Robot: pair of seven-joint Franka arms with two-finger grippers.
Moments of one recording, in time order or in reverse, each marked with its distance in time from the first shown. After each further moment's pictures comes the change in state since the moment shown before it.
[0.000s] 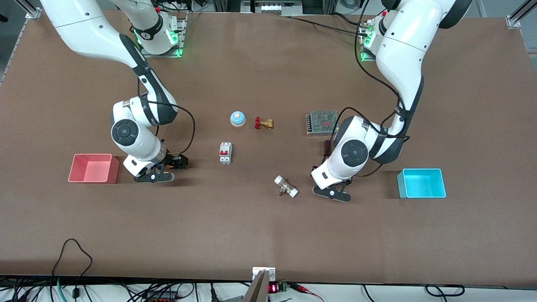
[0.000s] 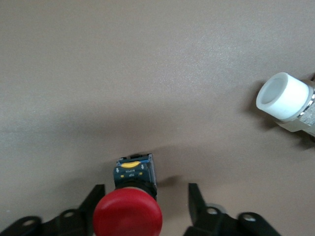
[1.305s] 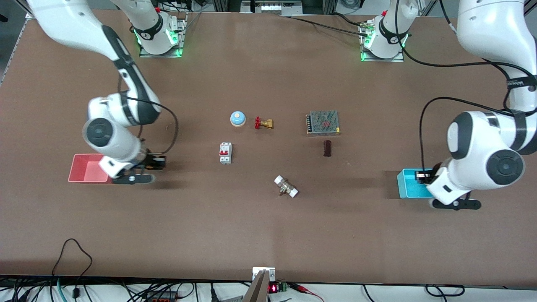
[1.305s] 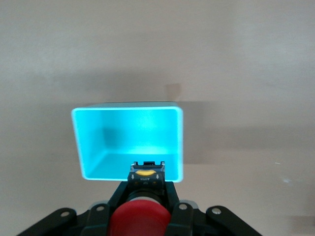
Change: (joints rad) left arm 0.252 -0.197 0.216 0.058 0.006 -0.435 0.172; right arm -0.099 -0.133 -0.011 0.068 -0.003 -0.235 -0.138
